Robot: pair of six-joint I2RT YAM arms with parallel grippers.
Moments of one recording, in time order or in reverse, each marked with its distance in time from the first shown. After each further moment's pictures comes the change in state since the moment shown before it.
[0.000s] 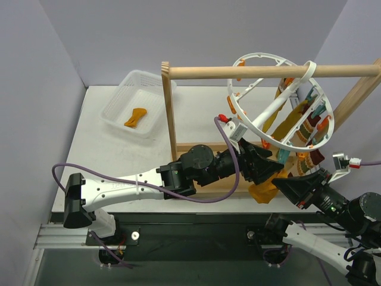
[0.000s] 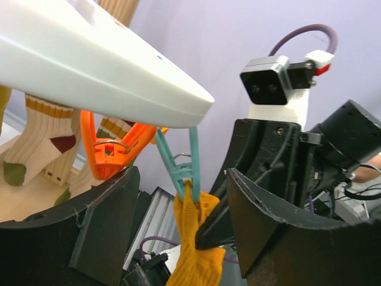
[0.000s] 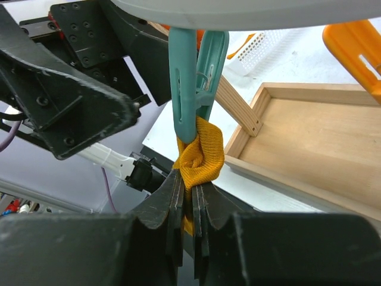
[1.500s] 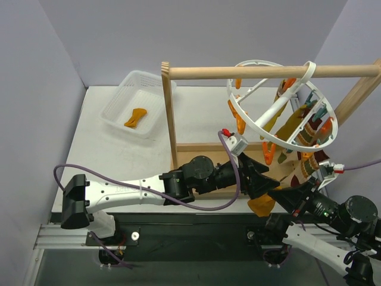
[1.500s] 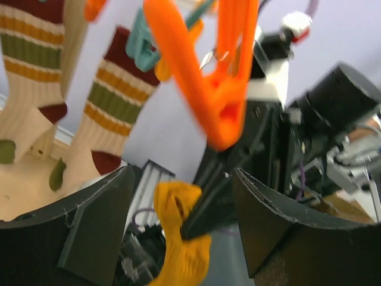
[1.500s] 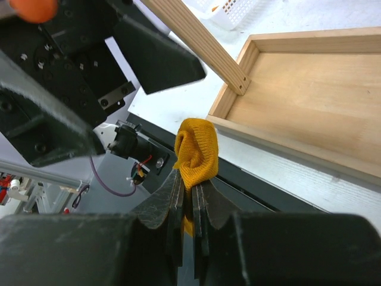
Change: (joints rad) left arm -0.017 0.008 -0.126 0.090 0.050 -0.022; right arm 0.000 -0.066 -0.080 -0.117 -0.051 0.034
